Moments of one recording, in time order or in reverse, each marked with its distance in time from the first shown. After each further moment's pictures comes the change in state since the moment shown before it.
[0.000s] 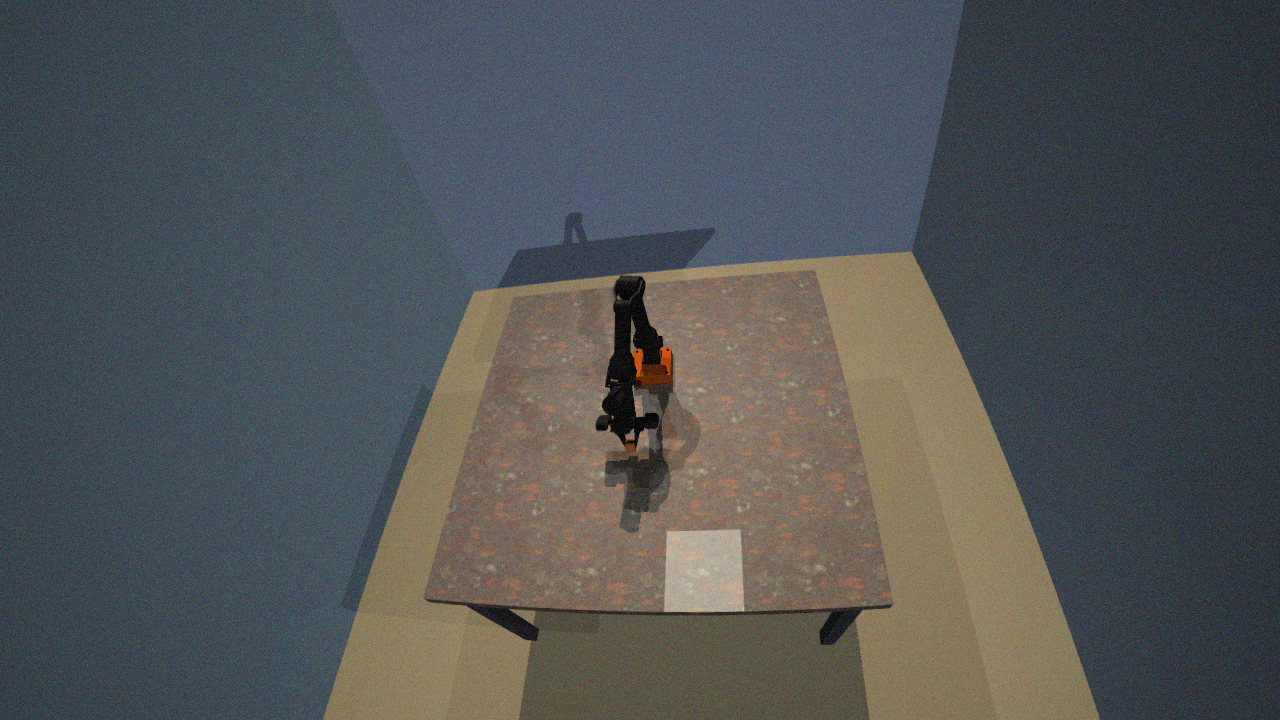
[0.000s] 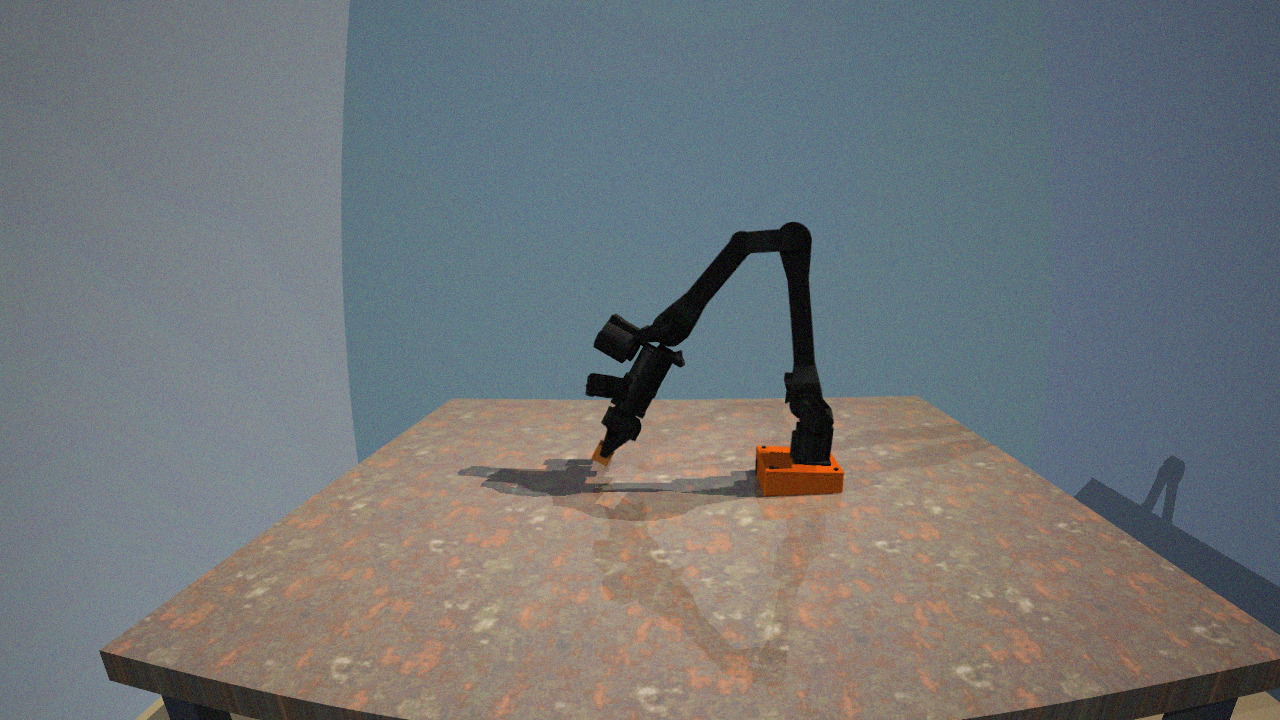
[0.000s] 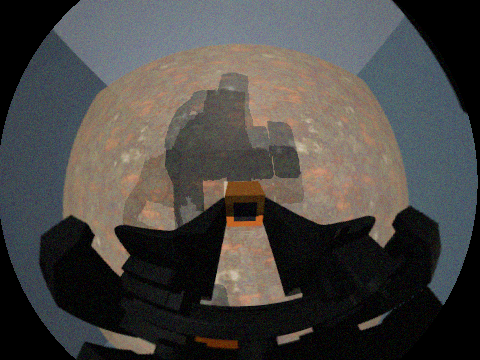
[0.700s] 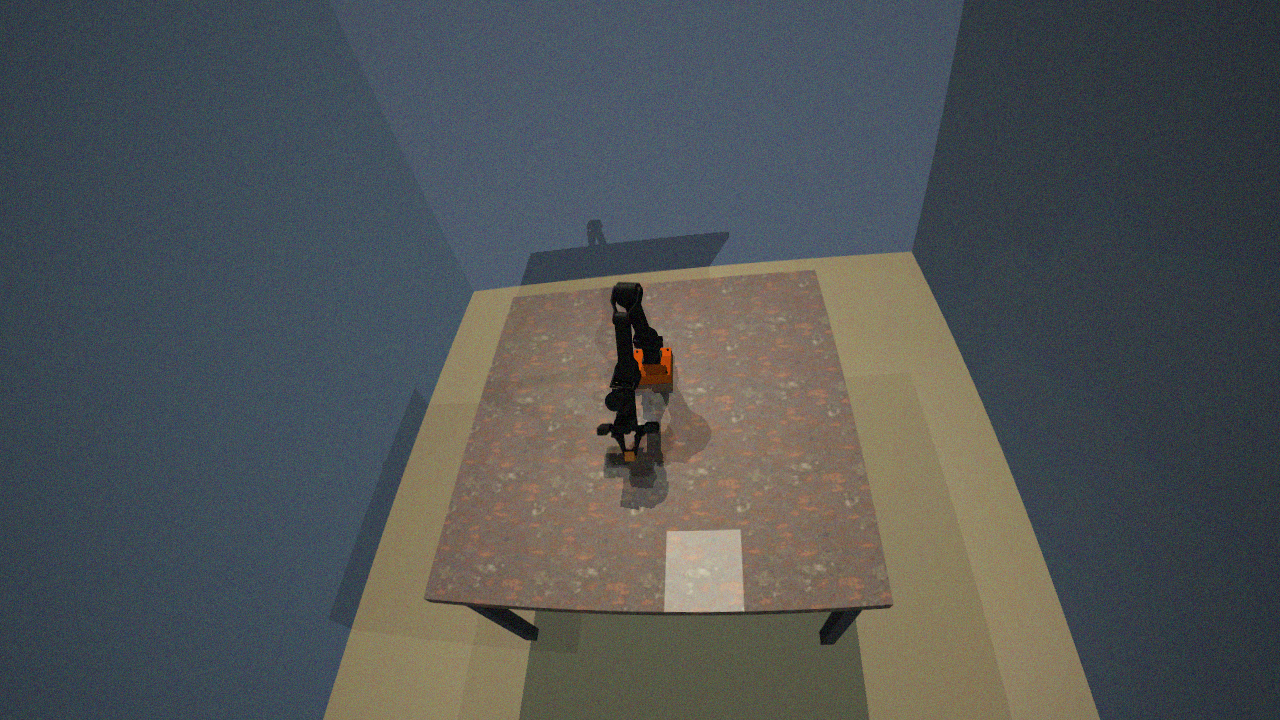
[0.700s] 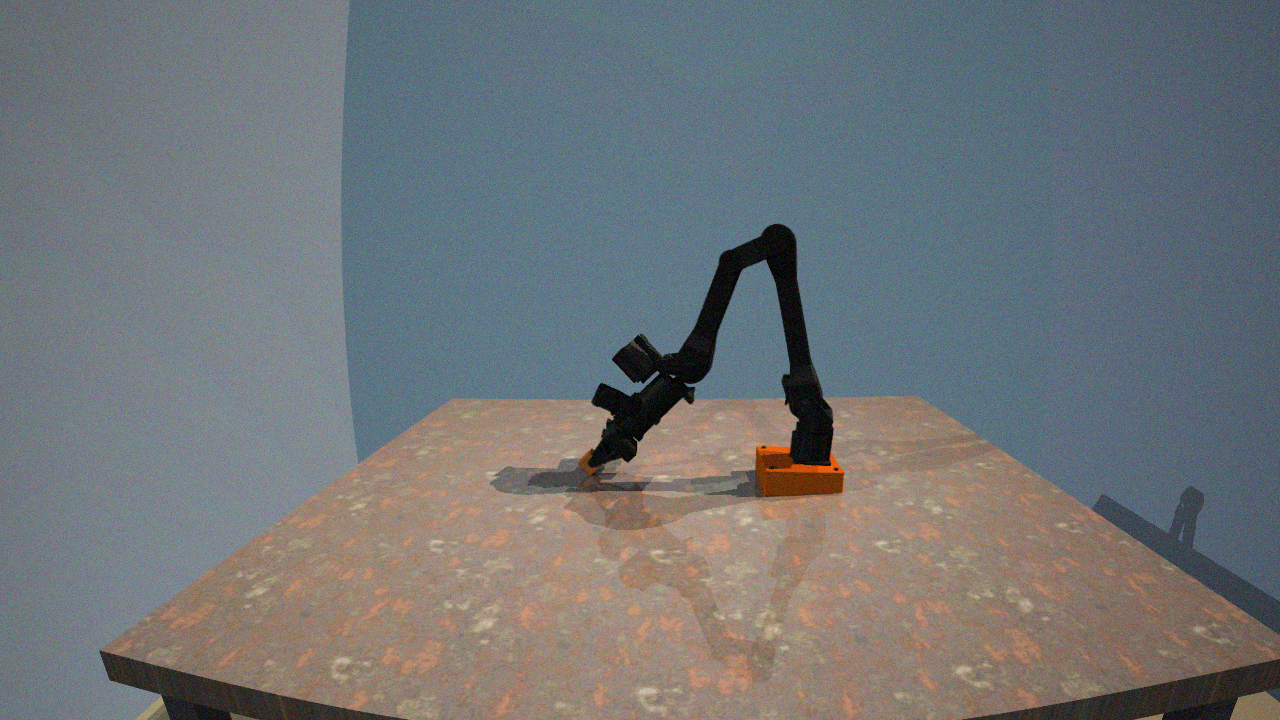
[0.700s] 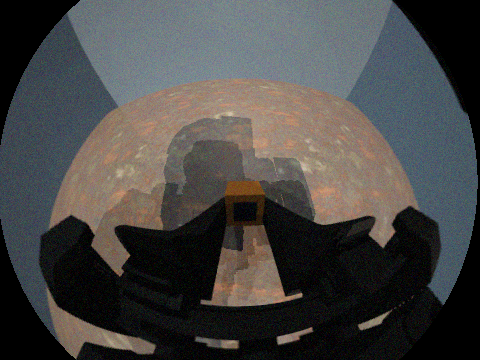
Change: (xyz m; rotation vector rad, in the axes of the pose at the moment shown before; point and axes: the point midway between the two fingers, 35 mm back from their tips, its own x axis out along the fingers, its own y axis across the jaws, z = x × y) arm 0.029 -0.003 0.000 -0.005 -0.287 -0.002
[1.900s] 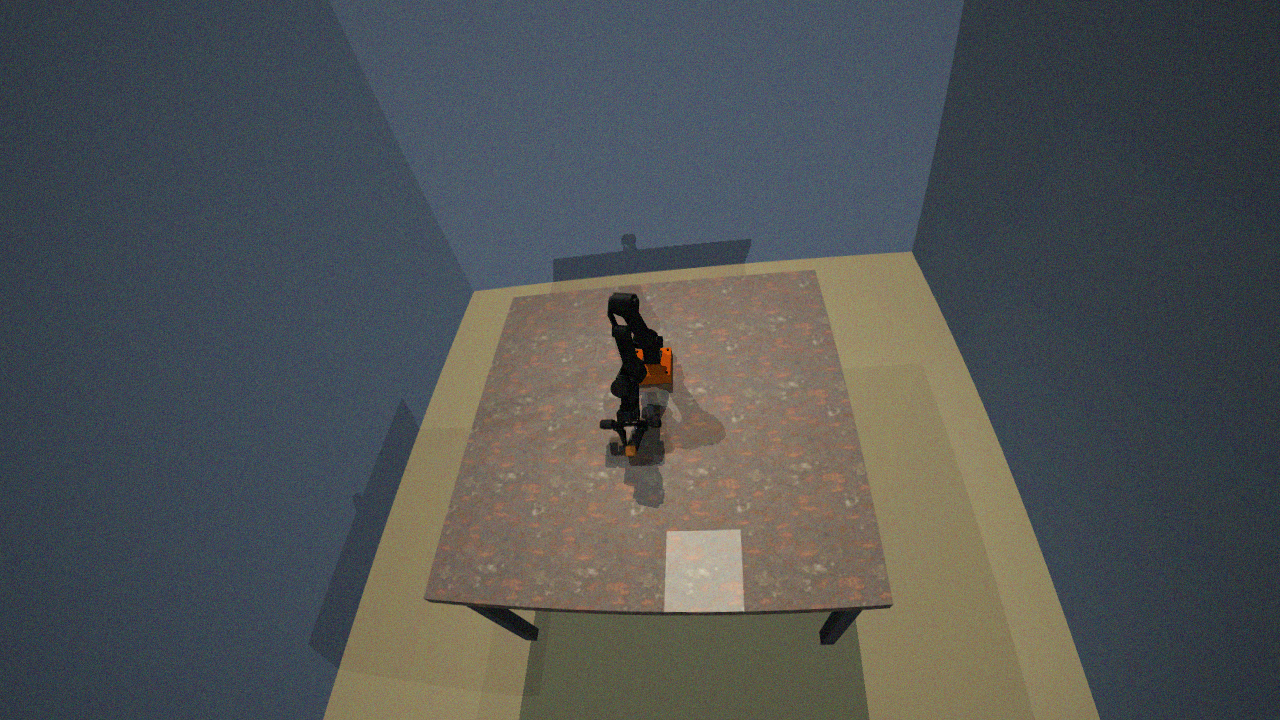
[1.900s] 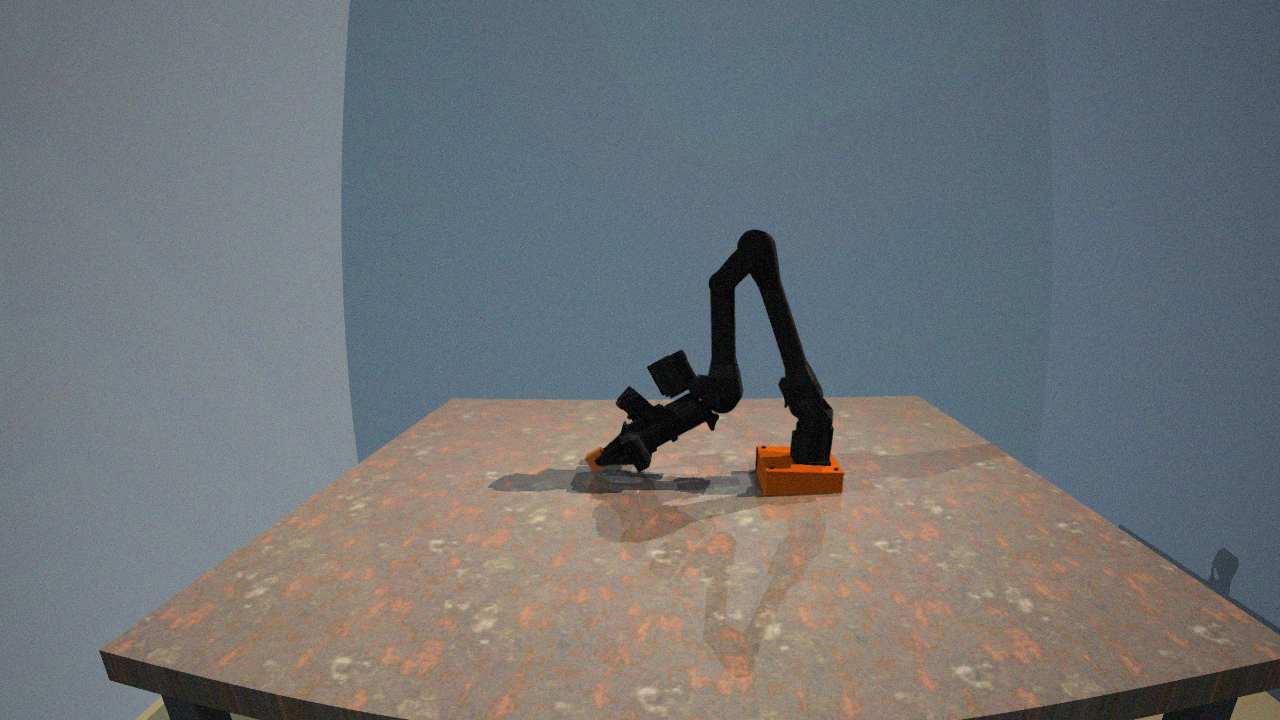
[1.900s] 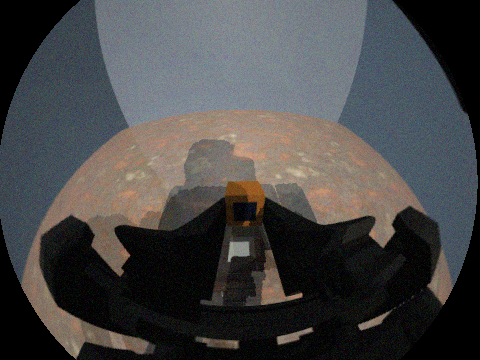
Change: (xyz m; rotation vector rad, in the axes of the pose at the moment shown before) arm -0.012 0.004 -0.015 -0.004 -0.270 0.002
